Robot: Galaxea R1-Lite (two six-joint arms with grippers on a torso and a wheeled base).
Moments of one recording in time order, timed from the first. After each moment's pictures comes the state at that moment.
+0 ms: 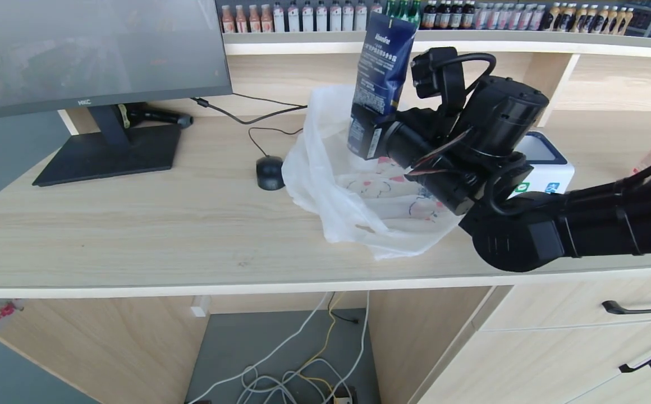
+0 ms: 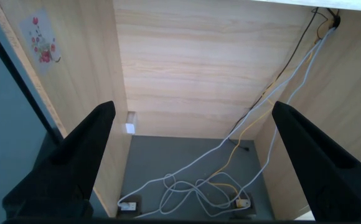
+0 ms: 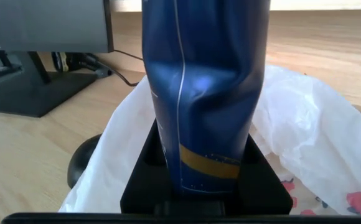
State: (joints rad) left arm 0.00 0.00 0.00 0.00 0.00 -0.01; right arm 0.61 2.01 -1.38 -0.97 -0.06 -0.07
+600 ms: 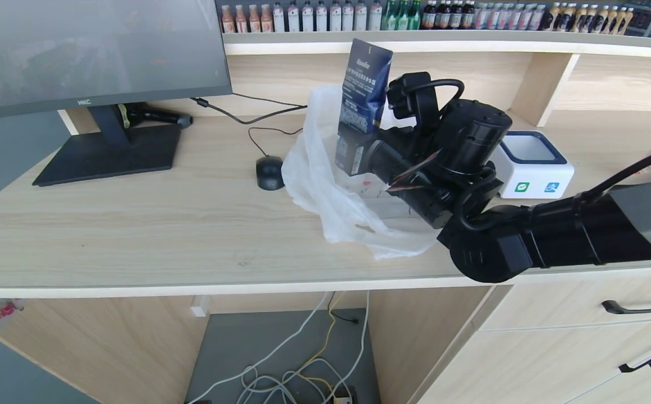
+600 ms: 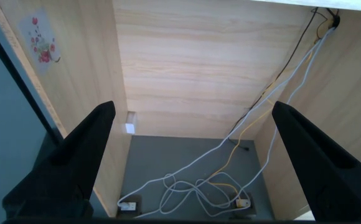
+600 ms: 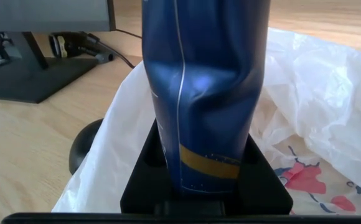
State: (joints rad) left arm 0.00 0.00 0.00 0.00 0.00 -0.01; right arm 0.64 2.07 -1.39 -0.98 -0.10 -0.06
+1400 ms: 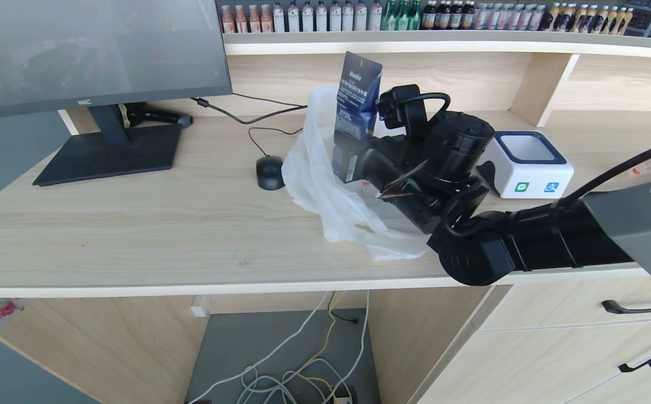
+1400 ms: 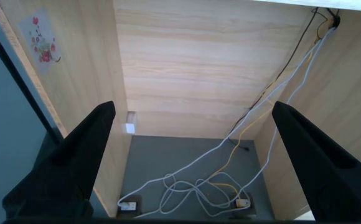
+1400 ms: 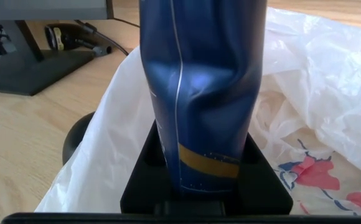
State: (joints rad) left arm 0.00 0.00 0.00 0.00 0.00 -0.01; right arm 0.64 2.11 -1.40 -1.00 -0.10 -0.07
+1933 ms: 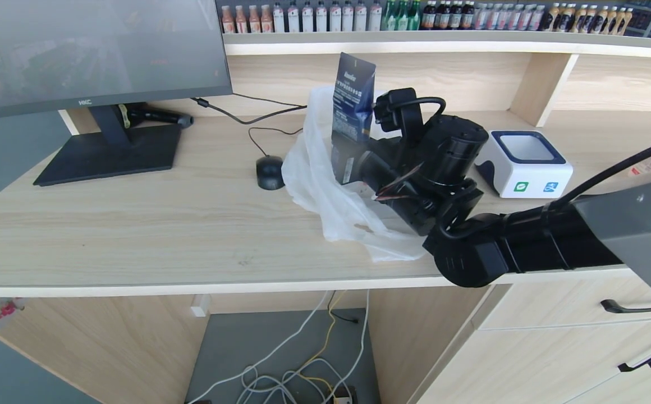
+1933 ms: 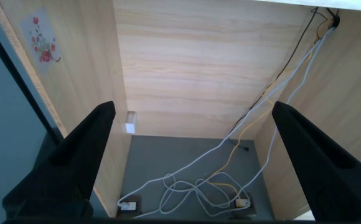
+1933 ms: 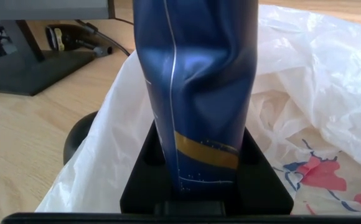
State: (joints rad) left arm 0.00 0.00 0.00 0.00 0.00 -0.01; right arm 0.64 2.13 -1.41 -1.00 -0.10 -0.07
